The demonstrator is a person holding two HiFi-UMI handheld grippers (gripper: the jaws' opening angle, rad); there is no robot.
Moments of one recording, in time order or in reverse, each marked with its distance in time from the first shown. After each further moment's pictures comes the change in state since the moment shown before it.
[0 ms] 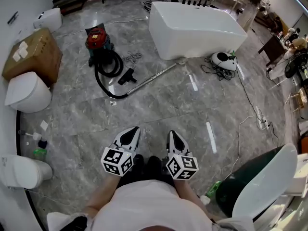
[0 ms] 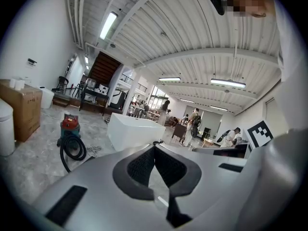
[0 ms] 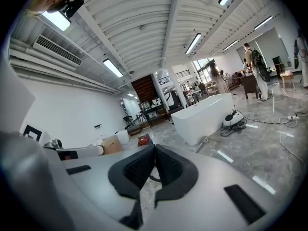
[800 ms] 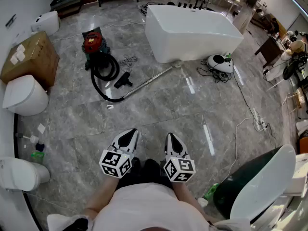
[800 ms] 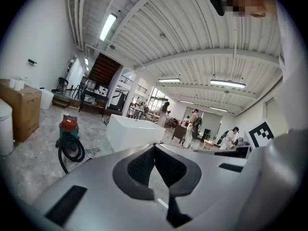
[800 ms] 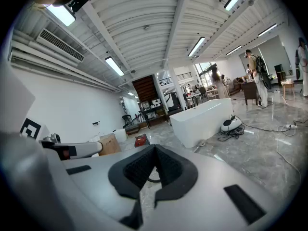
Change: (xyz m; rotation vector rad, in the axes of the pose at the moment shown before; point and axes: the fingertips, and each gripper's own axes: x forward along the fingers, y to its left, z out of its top) left arm 0.006 -0.014 0.000 0.000 -0.015 0.006; right arm -0.009 -0.013 0.005 -0.055 -0.001 -0.019
